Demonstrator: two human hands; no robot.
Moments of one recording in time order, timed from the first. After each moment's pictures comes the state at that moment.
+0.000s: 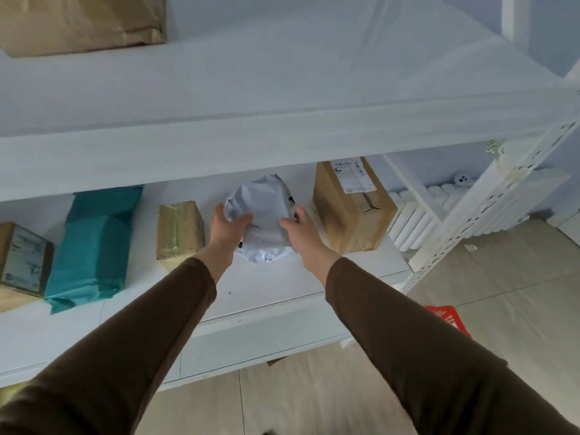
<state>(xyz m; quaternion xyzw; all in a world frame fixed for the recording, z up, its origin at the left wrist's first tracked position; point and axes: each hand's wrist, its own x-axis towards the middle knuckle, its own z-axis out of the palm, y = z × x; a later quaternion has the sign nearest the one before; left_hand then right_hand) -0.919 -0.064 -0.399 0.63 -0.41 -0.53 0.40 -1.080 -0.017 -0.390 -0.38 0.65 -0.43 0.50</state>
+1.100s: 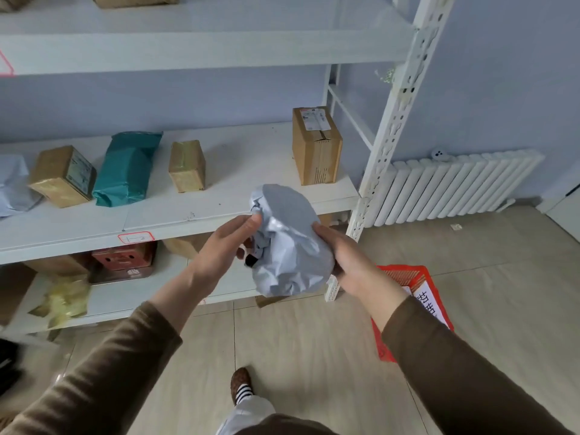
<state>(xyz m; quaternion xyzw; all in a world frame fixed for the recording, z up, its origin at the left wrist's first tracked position) -0.929 0.320 -0.322 0.47 -0.58 -0.56 0.35 -1.160 0.341 -0.351 -0.28 0.59 -0.45 0.61</state>
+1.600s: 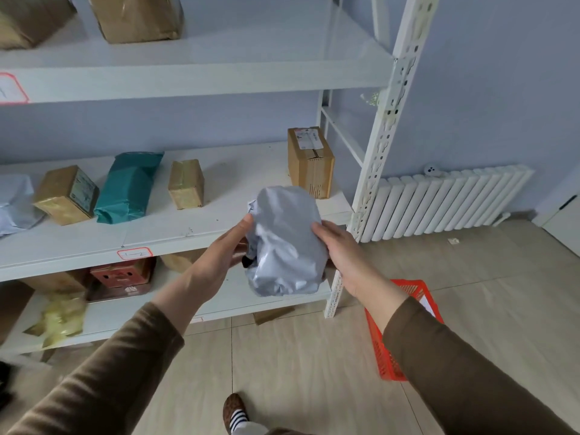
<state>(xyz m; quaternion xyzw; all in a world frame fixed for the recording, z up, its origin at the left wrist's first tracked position) -0.941 0.315 -0.312 0.45 -0.56 -0.62 0.32 -1.172 0.340 -0.323 -0.41 0.62 -0.44 0.50</state>
